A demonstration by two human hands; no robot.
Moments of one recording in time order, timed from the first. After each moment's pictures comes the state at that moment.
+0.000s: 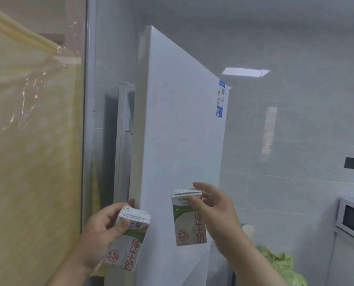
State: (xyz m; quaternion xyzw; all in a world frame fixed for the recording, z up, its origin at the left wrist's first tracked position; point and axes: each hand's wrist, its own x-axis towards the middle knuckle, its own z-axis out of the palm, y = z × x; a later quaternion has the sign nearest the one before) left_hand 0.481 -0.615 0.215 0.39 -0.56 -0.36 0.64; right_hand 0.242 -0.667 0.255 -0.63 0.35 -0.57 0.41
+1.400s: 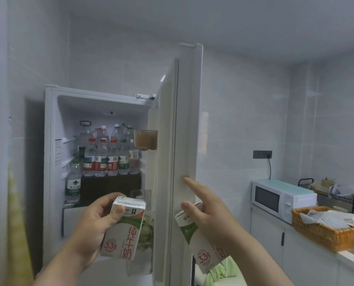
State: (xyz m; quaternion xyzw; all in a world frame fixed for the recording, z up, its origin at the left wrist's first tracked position) left_hand 0.398 -0.612 0.256 0.27 -0.59 -0.48 0.59; right_hand 0.147 -0.584 0.274 -0.73 0.51 -0.44 0.09
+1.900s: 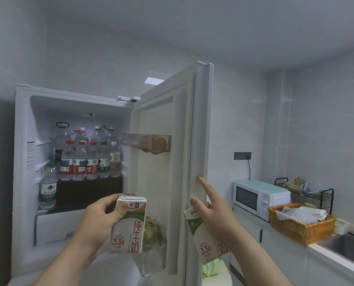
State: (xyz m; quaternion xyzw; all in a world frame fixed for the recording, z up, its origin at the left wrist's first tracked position) left_hand 0.345 -0.623 0.261 0.33 -0.60 -0.42 0.59; right_hand 0.082 -0.580 0.267 -0.64 0.57 -0.50 0.12
